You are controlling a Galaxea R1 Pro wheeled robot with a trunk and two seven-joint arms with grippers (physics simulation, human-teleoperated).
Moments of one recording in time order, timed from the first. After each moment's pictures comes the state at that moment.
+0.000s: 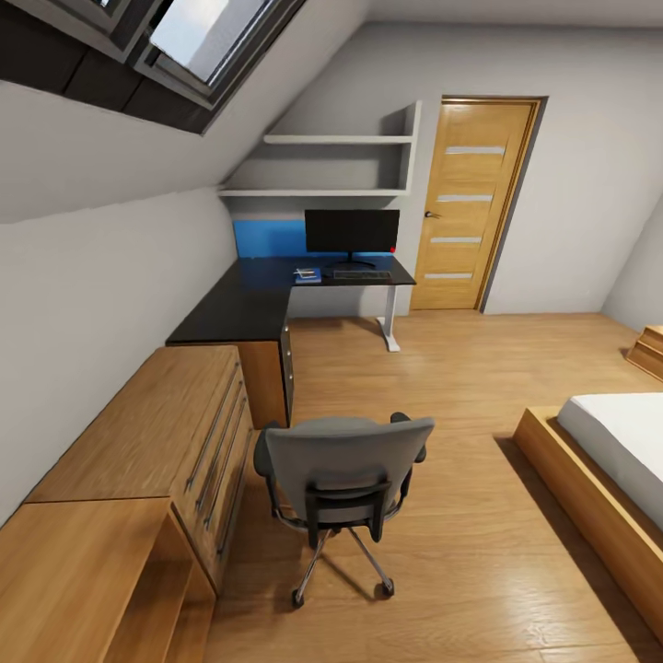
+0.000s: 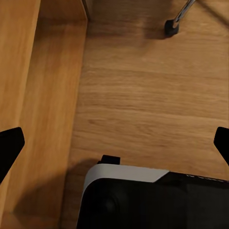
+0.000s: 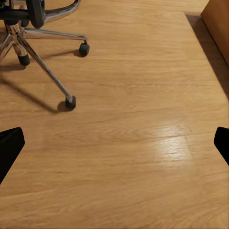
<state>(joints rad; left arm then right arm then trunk) -0.09 -0.05 -0.71 -0.11 0.74 -0.59 0.23 -0.16 0.06 0.17 0.02 0.02 -0.92 -0.39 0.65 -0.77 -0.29</state>
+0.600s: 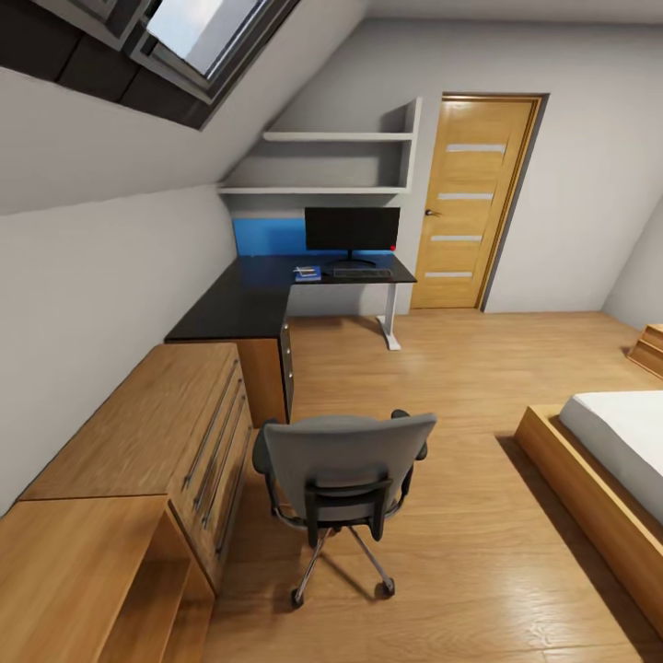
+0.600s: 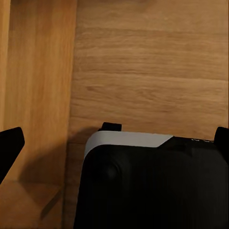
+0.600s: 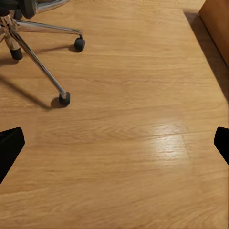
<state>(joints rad) -0.09 -0.05 -0.71 -0.11 0.74 -0.42 0.23 -0.16 0.04 0.17 0.01 0.02 -0.91 -0.38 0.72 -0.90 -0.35</state>
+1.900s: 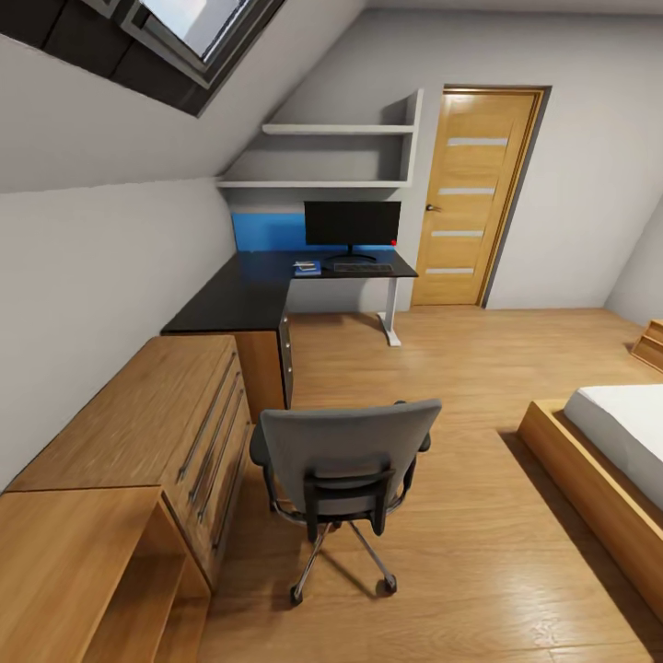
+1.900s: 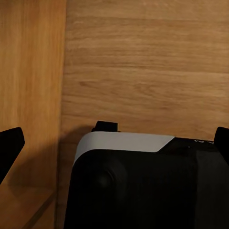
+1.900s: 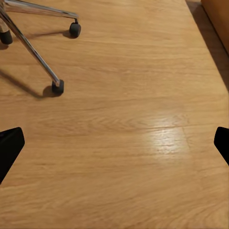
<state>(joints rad) -0.09 -0.04 -0.71 -0.14 0.73 -0.37 0.23 -0.16 0.02 0.17 0.01 0.02 -0.88 -0.39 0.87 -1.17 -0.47</state>
